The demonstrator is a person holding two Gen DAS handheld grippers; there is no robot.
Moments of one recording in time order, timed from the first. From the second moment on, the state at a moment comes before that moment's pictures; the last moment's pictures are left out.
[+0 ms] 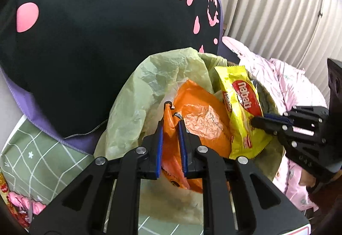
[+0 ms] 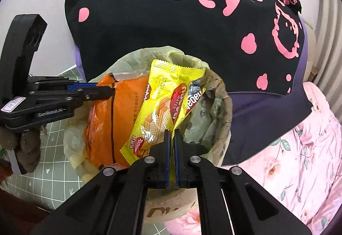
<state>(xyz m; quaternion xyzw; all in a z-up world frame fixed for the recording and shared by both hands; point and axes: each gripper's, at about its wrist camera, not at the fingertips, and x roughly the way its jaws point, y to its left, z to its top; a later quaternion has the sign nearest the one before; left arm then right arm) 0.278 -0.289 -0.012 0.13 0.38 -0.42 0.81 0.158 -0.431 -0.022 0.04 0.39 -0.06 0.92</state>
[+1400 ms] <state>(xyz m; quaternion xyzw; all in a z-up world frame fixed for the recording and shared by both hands) 0.268 -0.006 0.005 -0.03 0.31 -0.19 0.93 0.178 -0.334 0.030 0.08 0.25 0.02 0.96</state>
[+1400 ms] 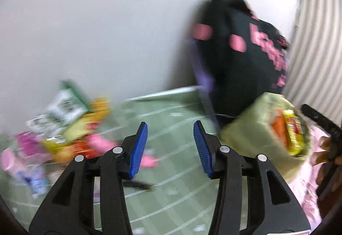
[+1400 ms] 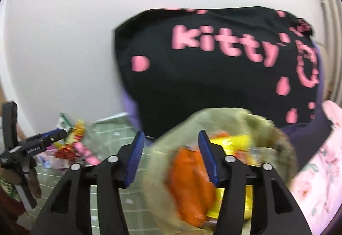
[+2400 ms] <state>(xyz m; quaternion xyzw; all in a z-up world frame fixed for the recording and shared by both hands) 0.259 0.153 -0.048 -0.07 0.34 -0.04 0.94 0.318 -0.102 -0.022 -0.04 0.36 0.27 0.89</state>
